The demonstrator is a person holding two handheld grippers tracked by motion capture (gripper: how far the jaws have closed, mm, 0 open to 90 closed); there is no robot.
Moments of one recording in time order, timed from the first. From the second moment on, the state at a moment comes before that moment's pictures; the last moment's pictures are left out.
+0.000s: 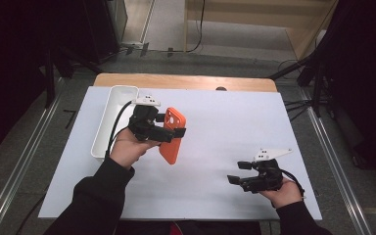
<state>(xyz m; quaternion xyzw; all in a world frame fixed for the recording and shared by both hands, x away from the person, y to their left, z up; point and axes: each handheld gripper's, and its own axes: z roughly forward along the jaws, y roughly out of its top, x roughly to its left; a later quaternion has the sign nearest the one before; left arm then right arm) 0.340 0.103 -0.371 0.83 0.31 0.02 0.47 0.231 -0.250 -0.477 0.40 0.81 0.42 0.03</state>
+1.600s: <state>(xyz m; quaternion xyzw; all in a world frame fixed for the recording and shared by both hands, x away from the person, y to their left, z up) 0.356 0.157 -0.334 0.81 0.34 0.05 0.48 0.227 -0.247 -0.476 0.40 0.82 0.42 0.03</state>
